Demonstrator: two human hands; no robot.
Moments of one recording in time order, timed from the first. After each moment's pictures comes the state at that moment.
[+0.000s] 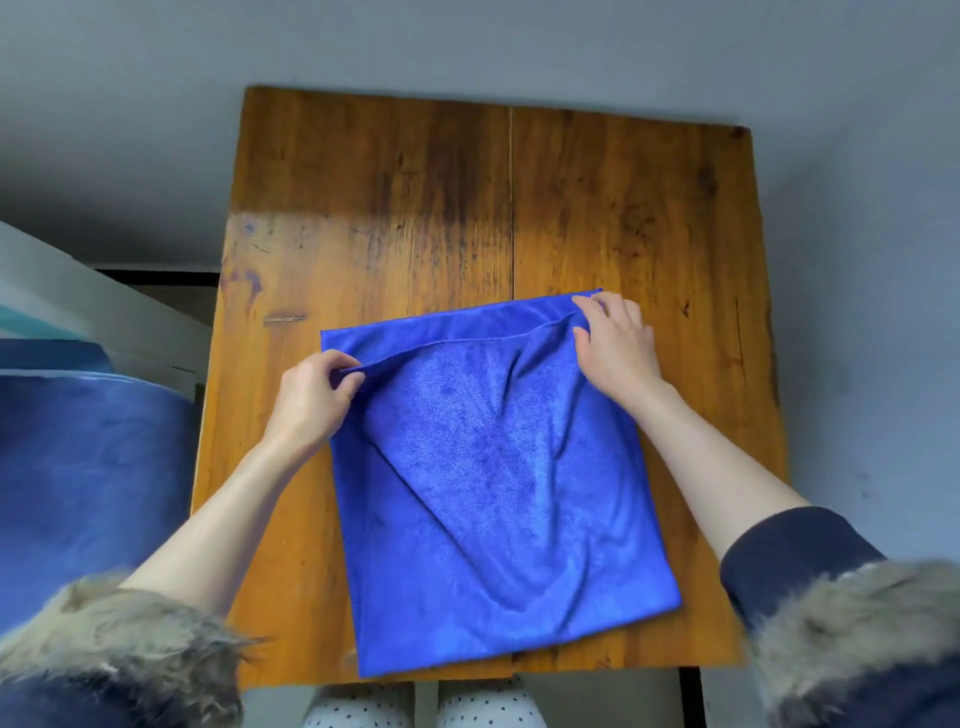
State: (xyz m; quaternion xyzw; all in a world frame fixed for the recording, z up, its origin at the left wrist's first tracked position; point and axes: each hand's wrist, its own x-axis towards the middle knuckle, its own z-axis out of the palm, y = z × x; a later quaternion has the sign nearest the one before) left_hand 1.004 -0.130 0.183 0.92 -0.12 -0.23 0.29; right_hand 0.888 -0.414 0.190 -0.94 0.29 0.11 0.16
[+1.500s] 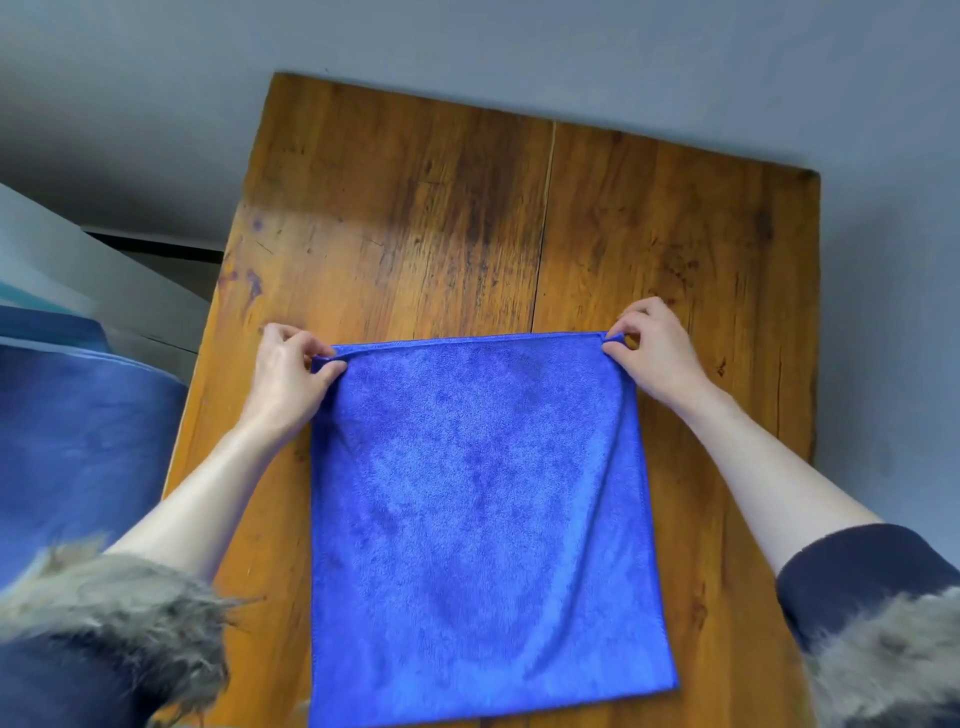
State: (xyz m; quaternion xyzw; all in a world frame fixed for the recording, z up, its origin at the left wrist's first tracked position) left_hand 1.046 -0.136 0.154 0.94 -0.06 -0.17 0.27; right_hand 0.925 -0.482 0.166 -0.92 0.24 0.09 0.28
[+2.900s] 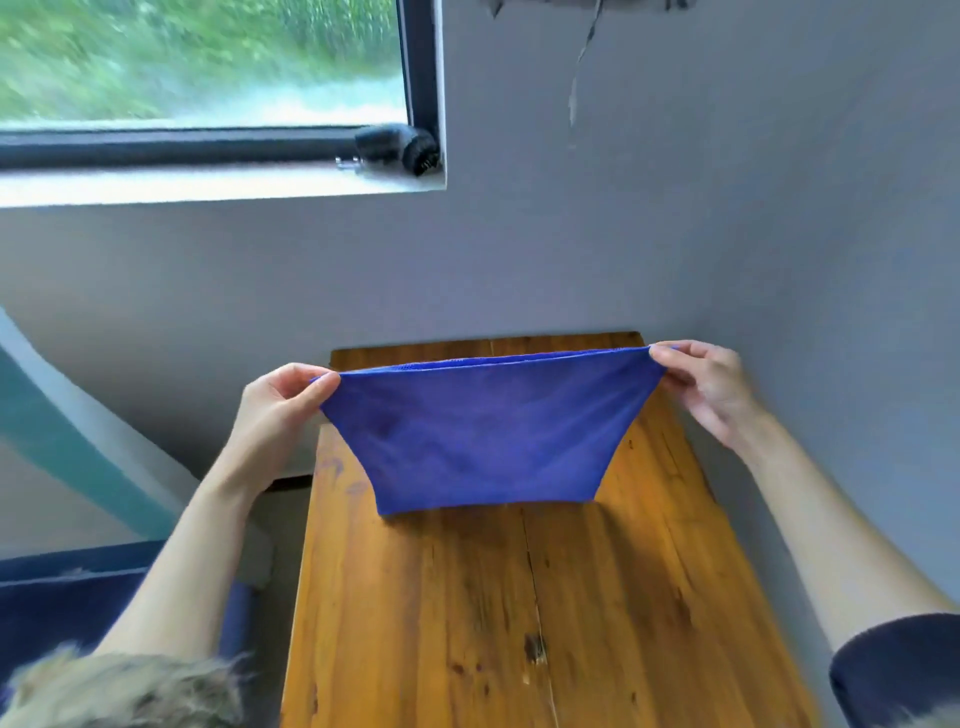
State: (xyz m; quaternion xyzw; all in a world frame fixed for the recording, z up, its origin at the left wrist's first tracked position) left_hand 1.055 -0.086 0.423 0.74 -0.17 -0.17 0.63; right_hand 0.840 -0.421 0.444 -0.58 0.33 -0.25 0.70
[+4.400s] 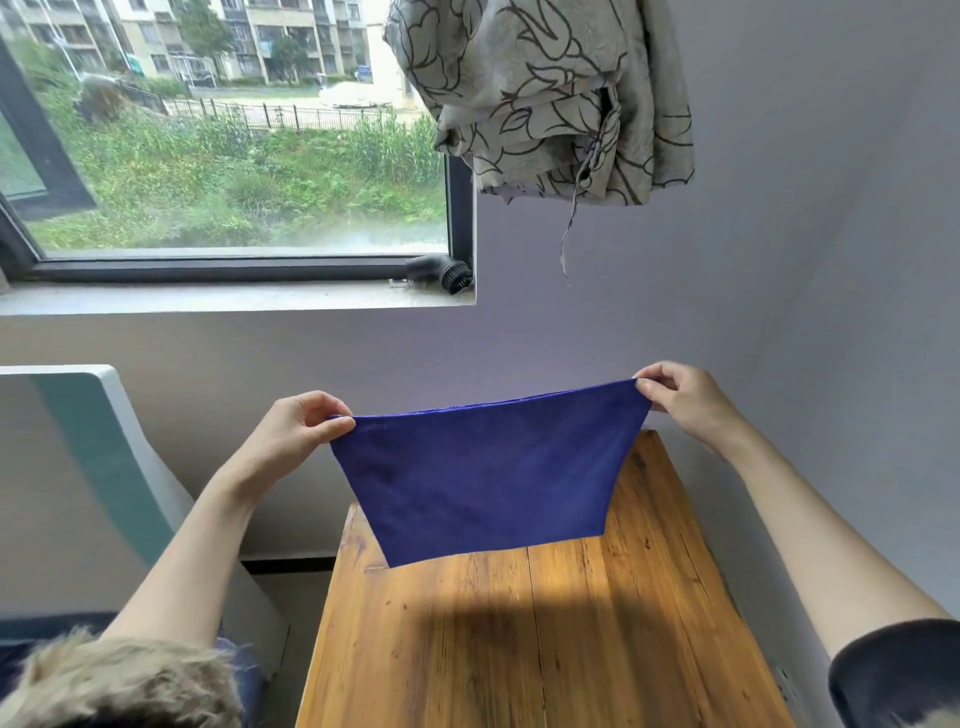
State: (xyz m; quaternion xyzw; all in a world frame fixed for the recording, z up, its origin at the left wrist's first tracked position) left_hand 1.068 -0.077 0.504 0.83 -0.25 -0.12 0.49; right_hand 0.868 -0.437 0.518 -0.82 0.25 -0.19 0.48
